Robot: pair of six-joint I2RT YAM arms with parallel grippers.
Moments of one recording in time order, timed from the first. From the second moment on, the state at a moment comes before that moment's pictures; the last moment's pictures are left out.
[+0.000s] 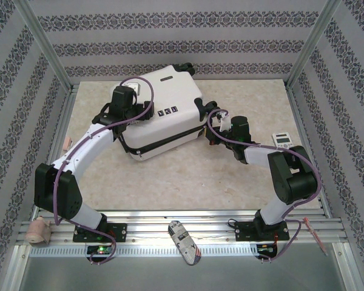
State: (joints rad) left arm -0.29 1.52 1.25 -0.34 -0.11 -0.21; right arm 0.25 1.65 0.71 0.46 -0.47 0.33
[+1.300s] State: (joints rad) left arm -0.59 1.97 1.95 -0.56 0.10 0.12; right arm 0.25 1.68 0.72 0.51 -0.48 0.41
